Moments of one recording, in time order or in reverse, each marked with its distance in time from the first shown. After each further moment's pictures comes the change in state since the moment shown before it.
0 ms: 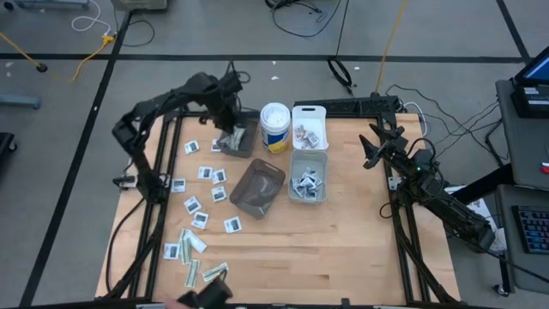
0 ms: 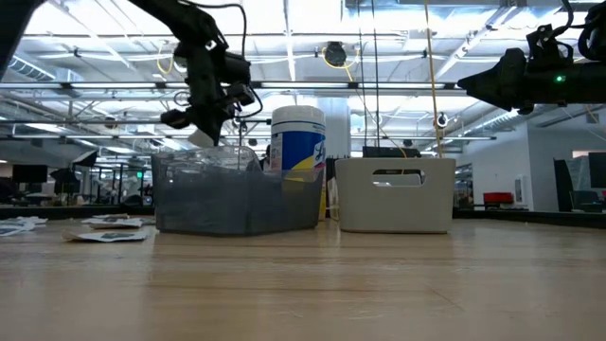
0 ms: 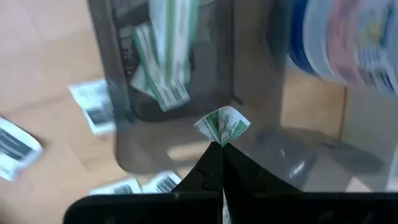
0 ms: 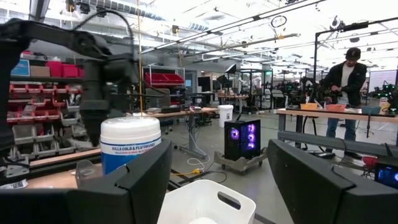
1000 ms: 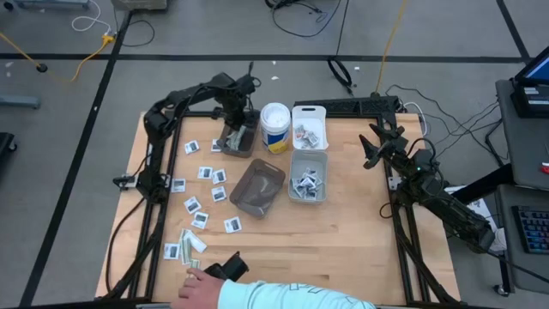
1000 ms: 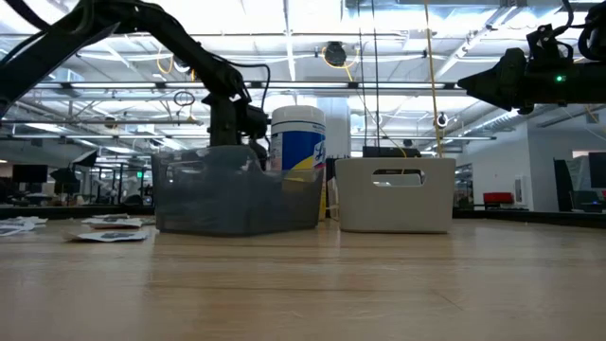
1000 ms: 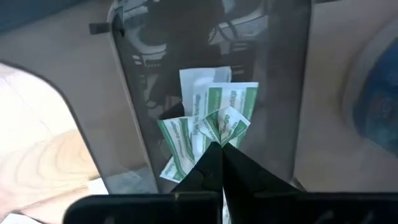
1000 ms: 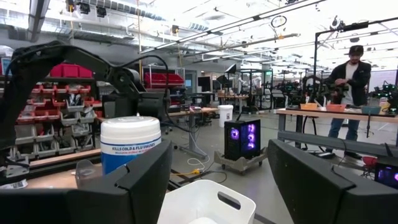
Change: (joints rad) left arm 0.051 0.343 0.154 0.037 -0.091 0.124; right arm 0.000 0.000 0.000 0.000 0.000 0.000
